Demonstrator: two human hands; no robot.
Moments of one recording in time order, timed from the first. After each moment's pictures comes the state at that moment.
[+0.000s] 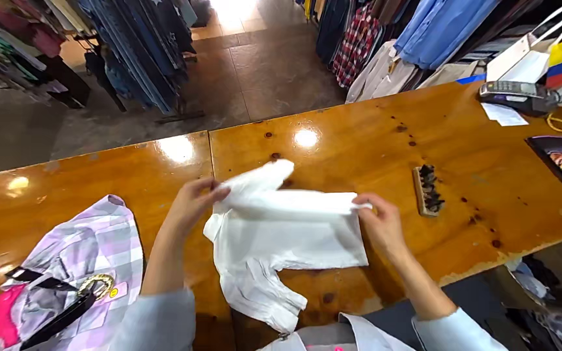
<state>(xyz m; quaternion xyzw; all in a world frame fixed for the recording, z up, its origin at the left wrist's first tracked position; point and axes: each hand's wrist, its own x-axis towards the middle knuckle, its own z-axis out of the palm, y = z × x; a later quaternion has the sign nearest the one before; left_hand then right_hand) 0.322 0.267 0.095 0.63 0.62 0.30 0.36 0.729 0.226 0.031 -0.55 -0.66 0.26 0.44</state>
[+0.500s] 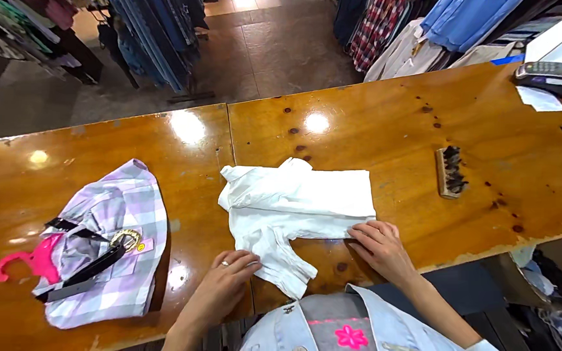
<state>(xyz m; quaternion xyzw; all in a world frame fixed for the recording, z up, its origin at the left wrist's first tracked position) 0.315 0.059 0.005 0.85 0.46 0.18 0.19 0.728 0.128 -0.033 -0.45 -0.85 0.03 0.26</state>
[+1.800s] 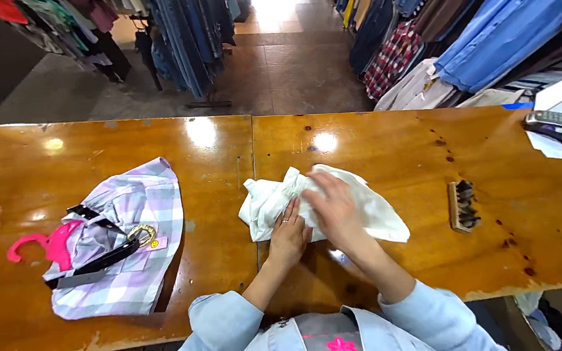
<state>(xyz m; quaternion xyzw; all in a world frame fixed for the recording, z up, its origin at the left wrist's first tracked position) 0.434 0.167 -0.017 0.73 0.62 0.21 0.20 0.566 0.218 0.080 -0.36 -0.86 0.05 0.36</state>
